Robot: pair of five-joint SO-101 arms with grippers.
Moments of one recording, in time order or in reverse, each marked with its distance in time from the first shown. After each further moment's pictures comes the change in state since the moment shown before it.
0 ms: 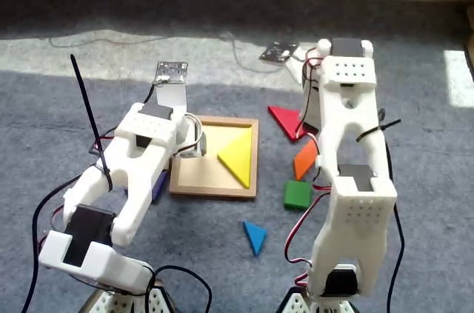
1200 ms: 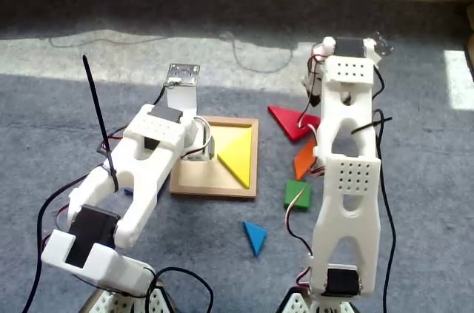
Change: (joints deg) left arm 3.2 0.0 0.0 0.3 0.0; right arm 3.2 28.9 -38.9 2.9 -105.0
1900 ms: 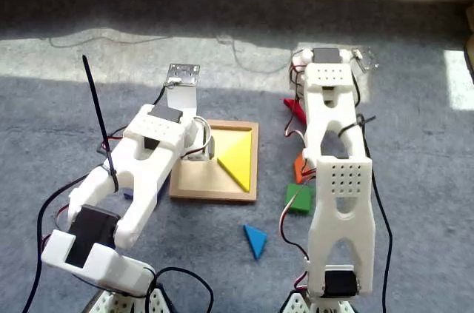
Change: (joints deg) left arm 0.0 0.0 0.0 0.0 0.0; right arm -4.5 -0.4 15.1 -21.4 -19.3
